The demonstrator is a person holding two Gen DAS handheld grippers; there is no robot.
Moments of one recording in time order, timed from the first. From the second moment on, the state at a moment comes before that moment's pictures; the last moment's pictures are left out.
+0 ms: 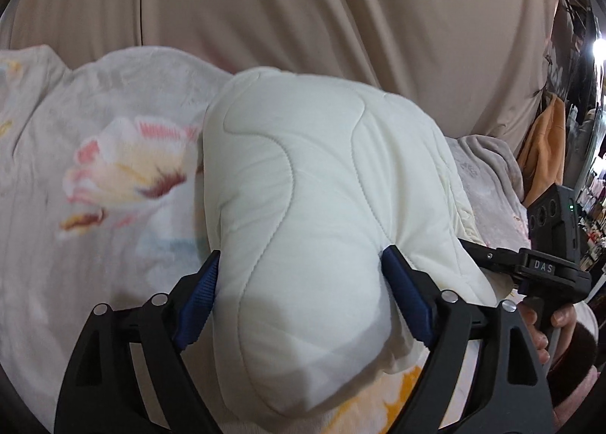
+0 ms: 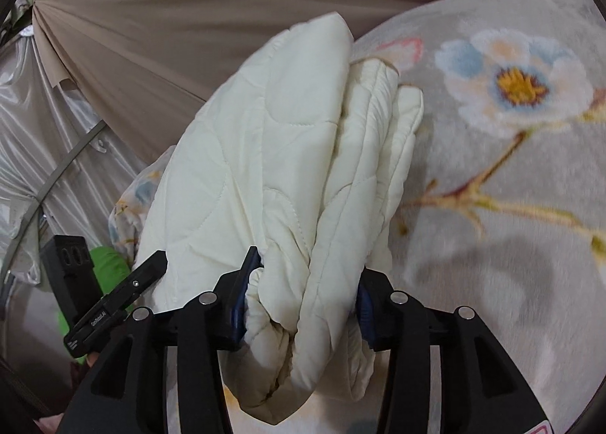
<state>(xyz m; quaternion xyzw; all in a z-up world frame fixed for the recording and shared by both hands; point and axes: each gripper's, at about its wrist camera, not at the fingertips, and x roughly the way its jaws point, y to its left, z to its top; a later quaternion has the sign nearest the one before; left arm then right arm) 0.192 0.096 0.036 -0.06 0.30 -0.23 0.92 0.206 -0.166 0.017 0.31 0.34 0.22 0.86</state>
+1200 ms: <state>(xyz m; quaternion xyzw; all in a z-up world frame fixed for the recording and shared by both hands) 0.164 0.069 0.121 0.03 0.28 -0.08 0.96 0.251 -0.144 0.107 0.22 0.32 0.09 0.92</state>
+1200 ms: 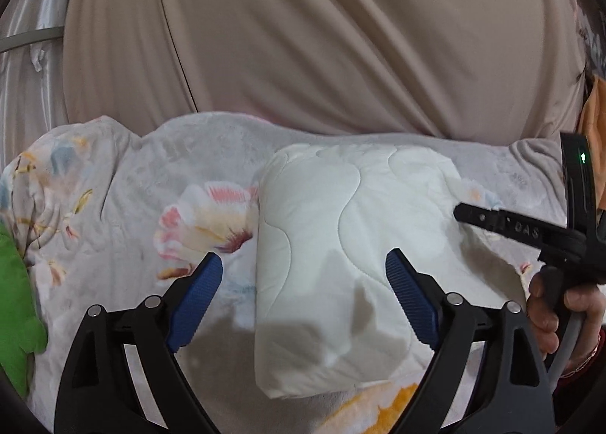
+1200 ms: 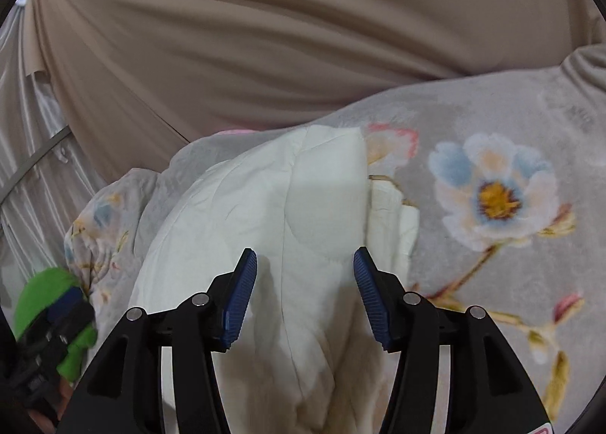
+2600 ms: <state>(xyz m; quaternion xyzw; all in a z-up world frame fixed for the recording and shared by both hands) 0.077 0.049 0.014 0.03 0.35 -0.04 0.94 0.070 -0.087 0.032 0.10 0.39 0.01 0.92</state>
